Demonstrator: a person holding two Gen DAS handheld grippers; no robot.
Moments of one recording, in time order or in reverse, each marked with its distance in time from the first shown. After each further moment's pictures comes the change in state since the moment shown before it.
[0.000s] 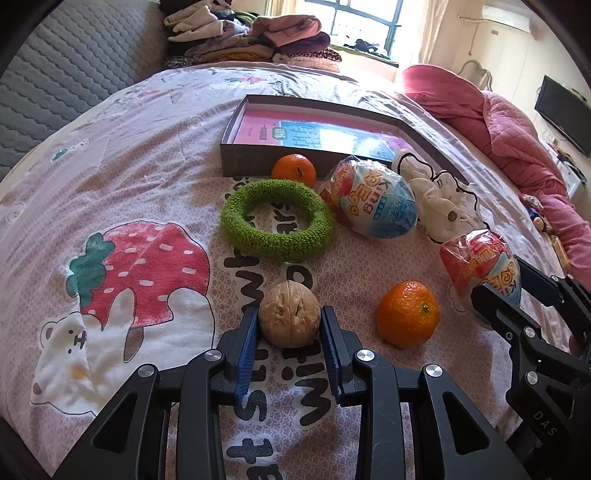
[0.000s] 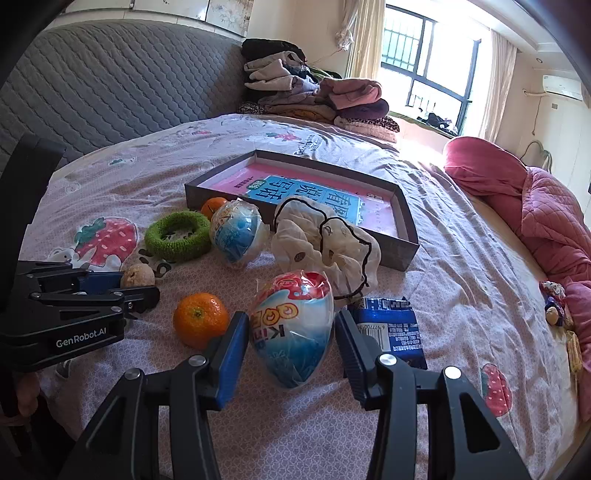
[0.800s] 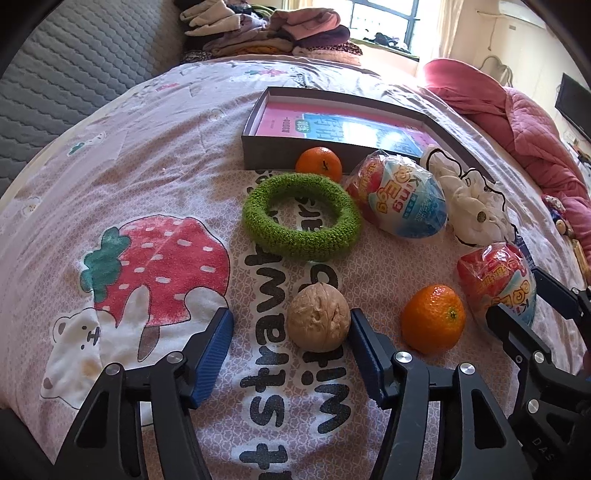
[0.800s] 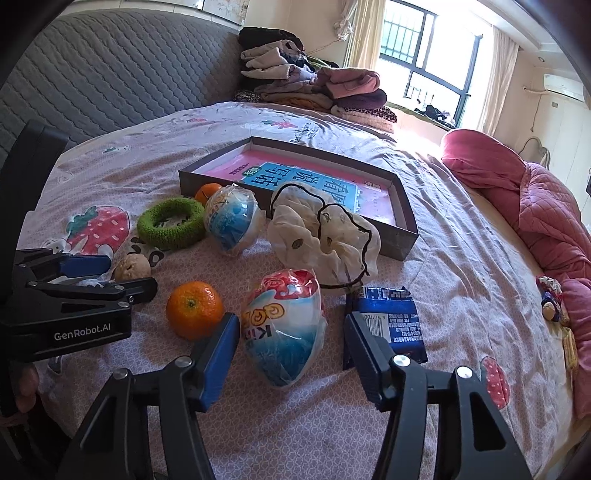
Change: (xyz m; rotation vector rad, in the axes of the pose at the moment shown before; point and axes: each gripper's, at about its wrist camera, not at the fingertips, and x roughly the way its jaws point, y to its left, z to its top) left arm 0.008 0.002 0.003 -0.026 0.028 0.089; right arm 0.011 0.007 -0.001 -0.028 0.057 -0.039
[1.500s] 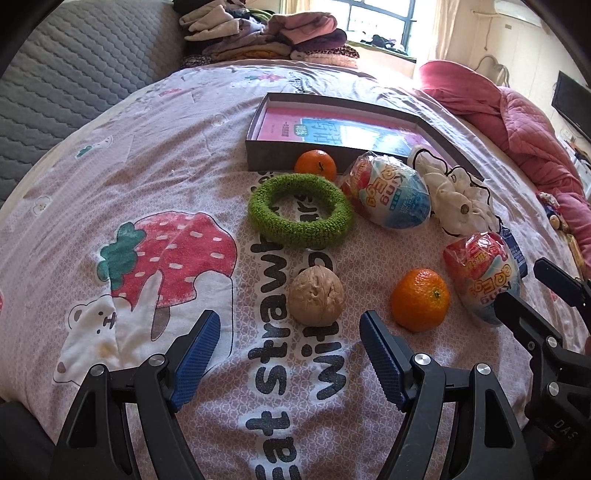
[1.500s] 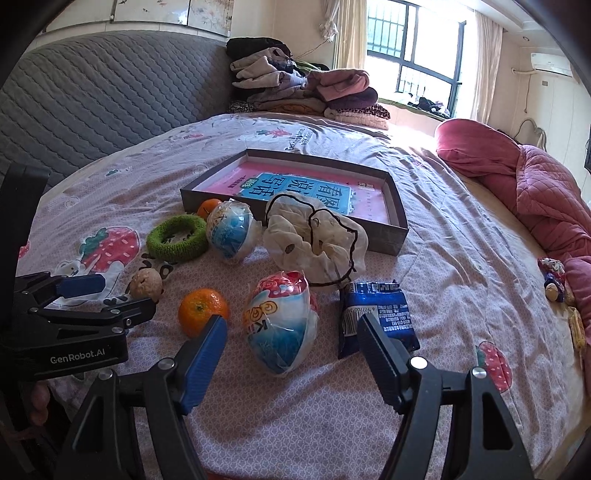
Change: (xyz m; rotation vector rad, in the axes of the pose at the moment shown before) left arm -0.019 0.000 -0.010 0.010 -0.009 0.003; right arm -0.019 -0.013 -0.001 0.090 -0.024 0.039
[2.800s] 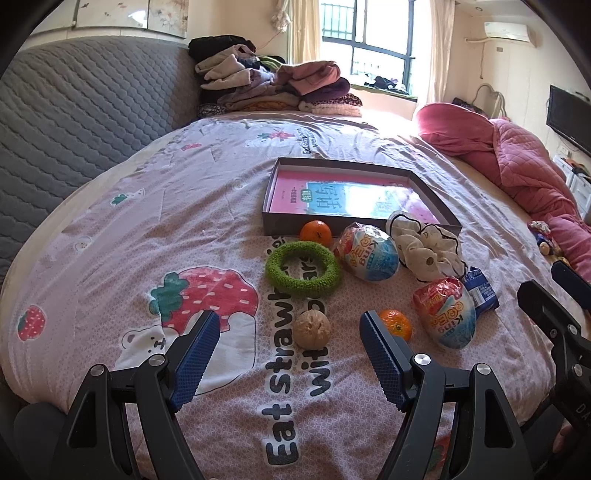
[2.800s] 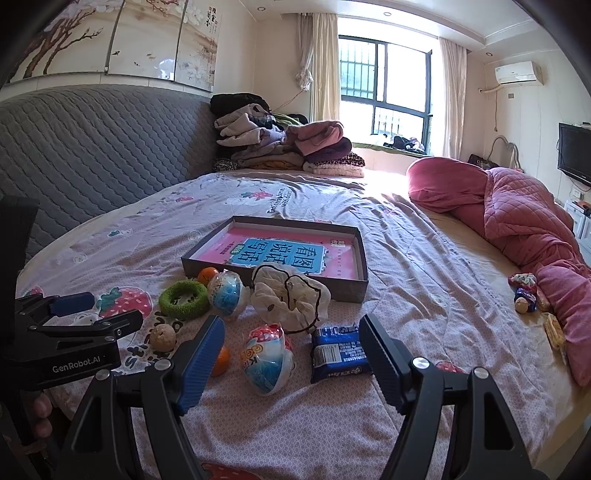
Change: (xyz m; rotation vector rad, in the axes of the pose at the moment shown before) left arm -0.073 -0.003 0.002 0.000 -0.195 0.048; right arm -0.068 -0.010 0.011 0.067 -0.214 -0.043
